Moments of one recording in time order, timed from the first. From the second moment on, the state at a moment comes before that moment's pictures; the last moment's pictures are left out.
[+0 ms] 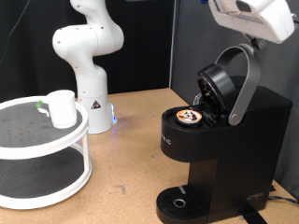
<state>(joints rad) 0.31 -0.04 -0.02 -1.94 0.68 1.99 -0.79</state>
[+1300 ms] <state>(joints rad) 0.19 -0.08 -0.14 -1.96 0.50 1.78 -0.89</state>
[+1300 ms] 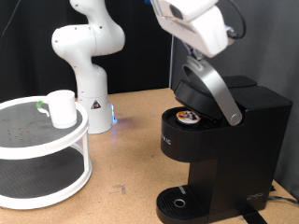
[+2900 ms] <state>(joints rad) 0.16 0.00 -0.16 -2.11 0.28 1.98 -0.84</state>
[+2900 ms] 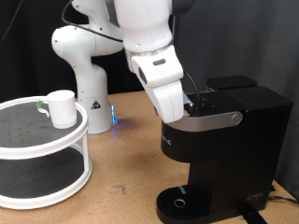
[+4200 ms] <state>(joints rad) 0.14 -0.04 -0.20 -2.13 0.41 1.91 -1.05</state>
